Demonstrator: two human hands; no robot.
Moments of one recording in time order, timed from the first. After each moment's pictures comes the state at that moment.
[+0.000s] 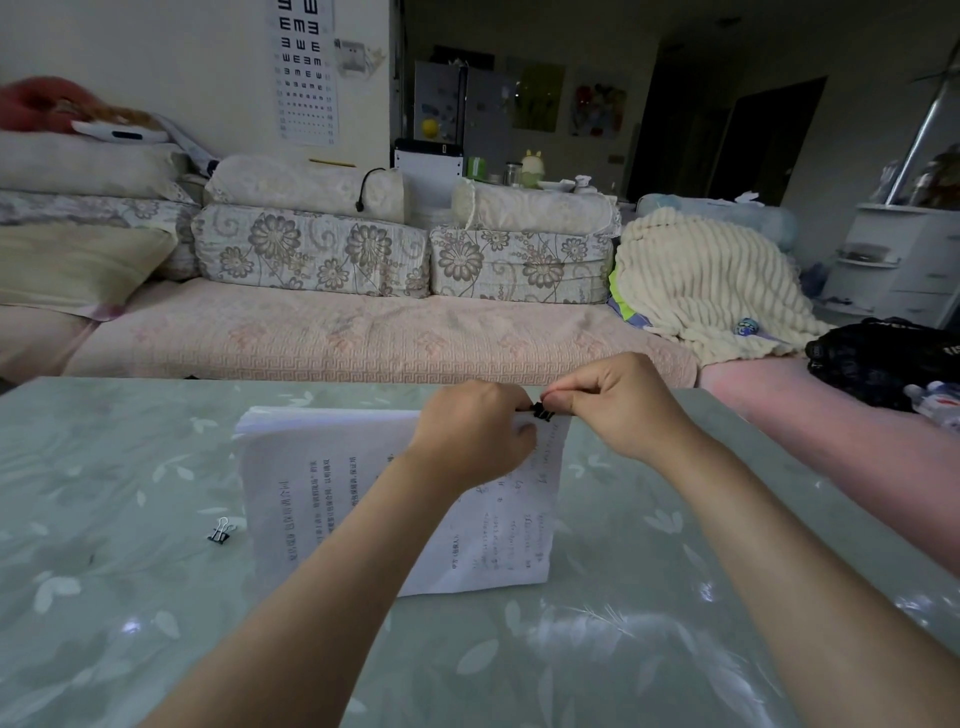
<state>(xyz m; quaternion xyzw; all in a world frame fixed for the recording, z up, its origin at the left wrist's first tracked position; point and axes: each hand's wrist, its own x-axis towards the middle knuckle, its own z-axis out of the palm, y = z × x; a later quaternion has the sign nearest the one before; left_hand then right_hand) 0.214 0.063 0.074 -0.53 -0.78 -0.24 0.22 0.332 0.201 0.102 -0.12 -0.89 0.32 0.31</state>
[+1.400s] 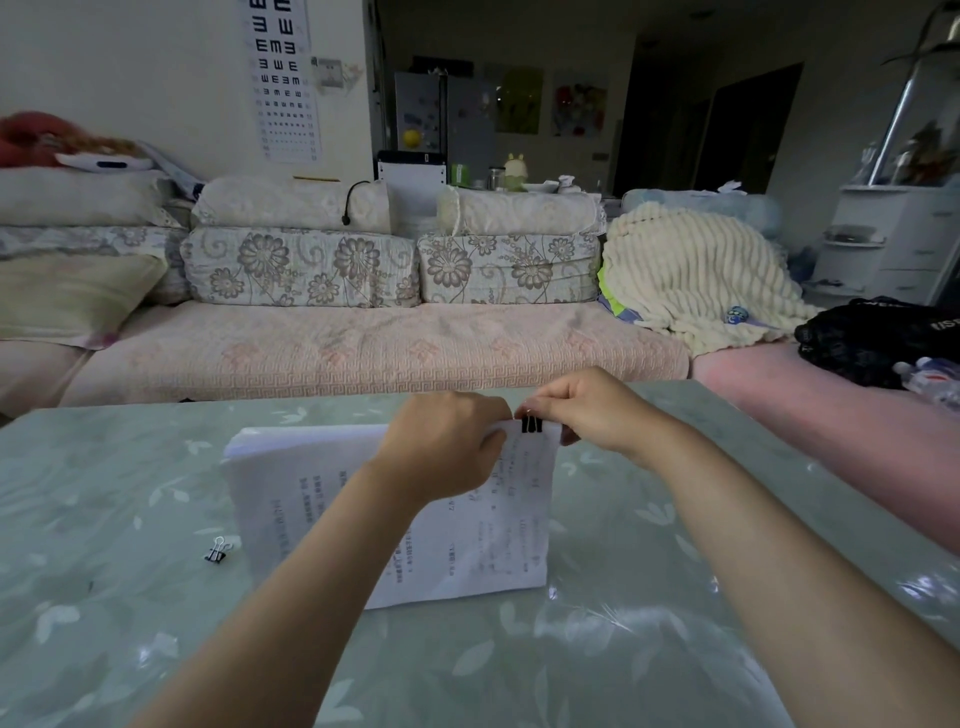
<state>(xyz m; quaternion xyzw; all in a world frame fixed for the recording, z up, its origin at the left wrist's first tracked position) 0.206 0.050 0.073 -0.60 -0.73 -0.16 0.28 0.332 0.201 0.103 -0.19 -0.87 0.42 0.17</state>
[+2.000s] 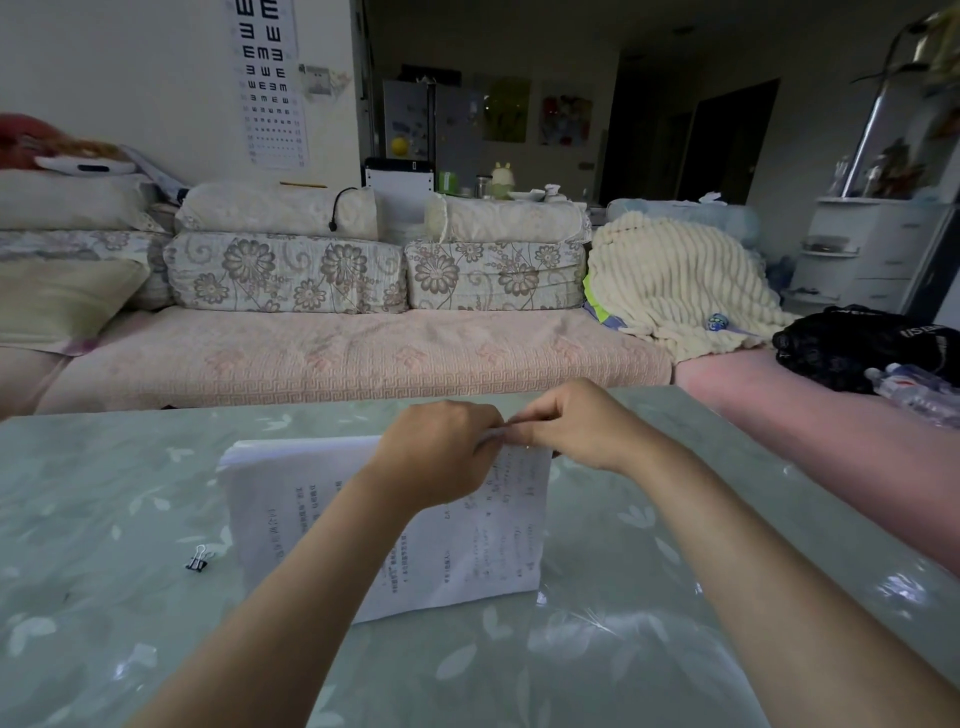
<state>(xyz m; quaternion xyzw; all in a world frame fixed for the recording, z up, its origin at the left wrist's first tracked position) 0.218 0.054 0.075 -0.60 -0.74 -0.18 0.25 0.347 0.198 0.102 -0.18 -0.89 0.38 0.16</state>
